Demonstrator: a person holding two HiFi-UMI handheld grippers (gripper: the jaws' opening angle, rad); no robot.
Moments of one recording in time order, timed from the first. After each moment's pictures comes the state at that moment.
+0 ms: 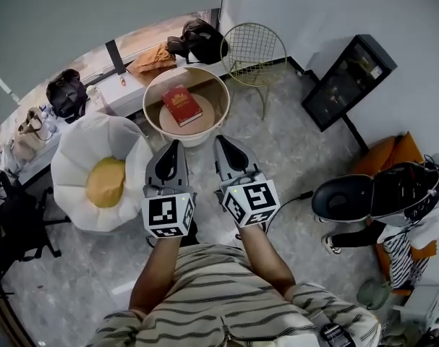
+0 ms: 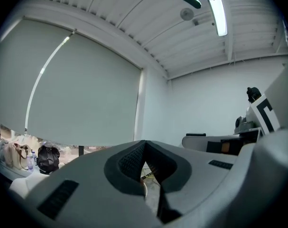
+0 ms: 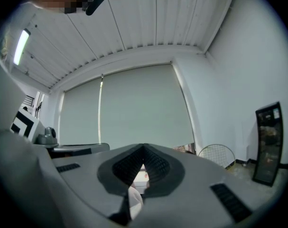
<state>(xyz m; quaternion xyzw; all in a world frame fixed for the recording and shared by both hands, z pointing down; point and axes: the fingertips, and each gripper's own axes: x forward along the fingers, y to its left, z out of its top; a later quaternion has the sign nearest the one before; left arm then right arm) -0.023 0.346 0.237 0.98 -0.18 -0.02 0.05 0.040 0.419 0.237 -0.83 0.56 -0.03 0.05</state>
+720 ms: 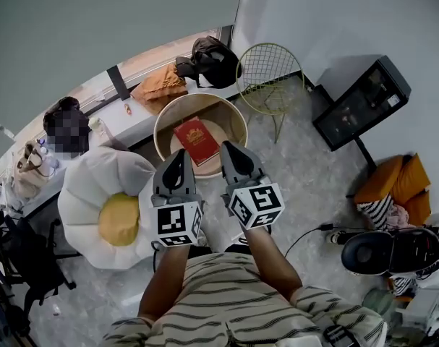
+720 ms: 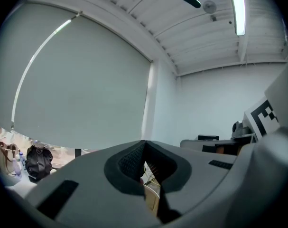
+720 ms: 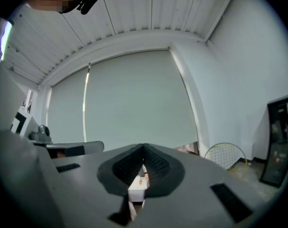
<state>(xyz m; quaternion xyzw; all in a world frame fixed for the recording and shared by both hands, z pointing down) 0.144 0.115 0.252 0.98 -0.18 -0.01 0.07 0.216 0.185 0.258 -0.83 0.55 -0.06 0.04</state>
